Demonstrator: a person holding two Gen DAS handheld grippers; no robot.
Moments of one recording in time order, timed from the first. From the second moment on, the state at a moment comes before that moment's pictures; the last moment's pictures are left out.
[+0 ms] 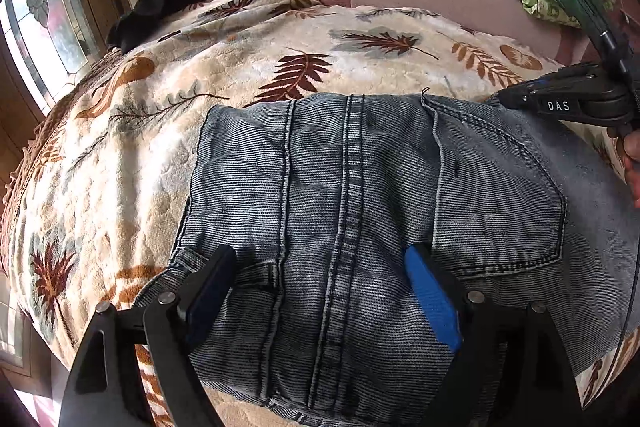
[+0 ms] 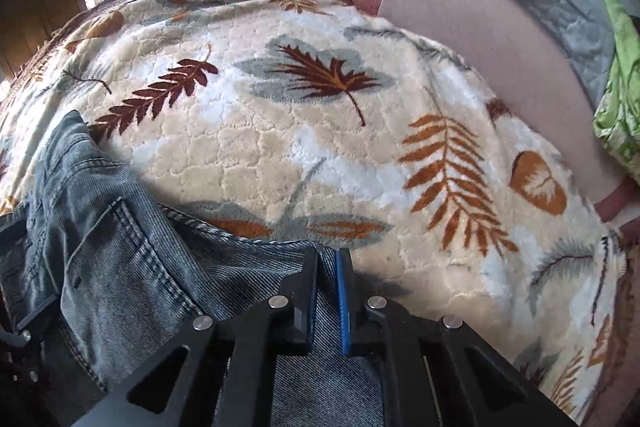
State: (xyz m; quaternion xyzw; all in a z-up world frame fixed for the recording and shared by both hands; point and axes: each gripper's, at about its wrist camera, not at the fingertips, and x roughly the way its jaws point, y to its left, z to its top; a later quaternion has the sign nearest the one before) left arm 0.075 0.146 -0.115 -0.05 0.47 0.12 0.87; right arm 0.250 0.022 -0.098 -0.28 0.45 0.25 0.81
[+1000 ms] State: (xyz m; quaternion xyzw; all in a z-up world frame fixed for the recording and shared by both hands) left arm 0.096 0.187 -0.115 -0.06 0.52 0.17 0.84; right arm 0.224 0.017 -0.098 -0.08 0.53 0.34 0.77
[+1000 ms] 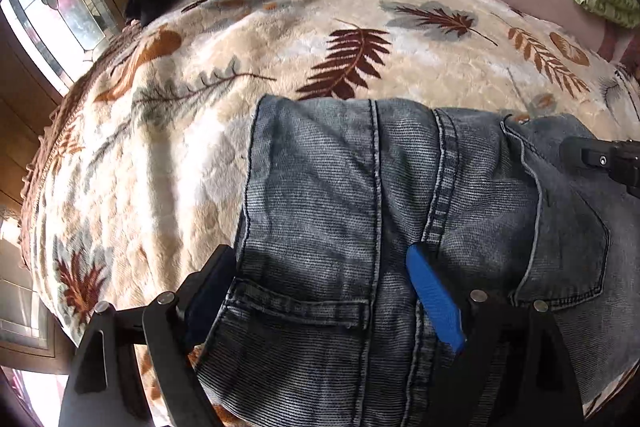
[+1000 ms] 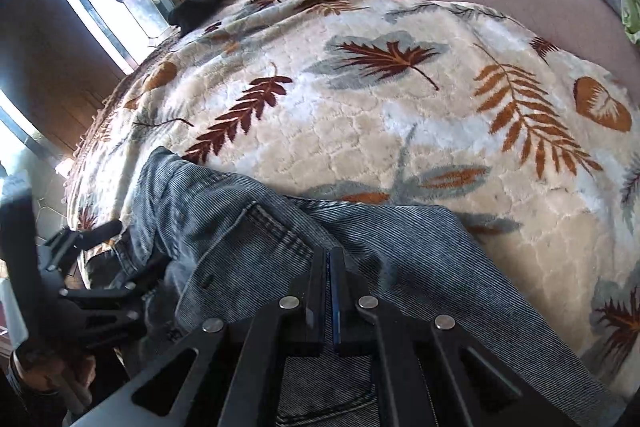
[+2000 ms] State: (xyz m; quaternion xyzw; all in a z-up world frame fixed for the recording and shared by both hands) left arm 0.045 0.137 -0.118 0.03 0.52 0.15 0.84; right arm 0.089 -0.196 -0.105 0.14 0.55 0.21 0.80
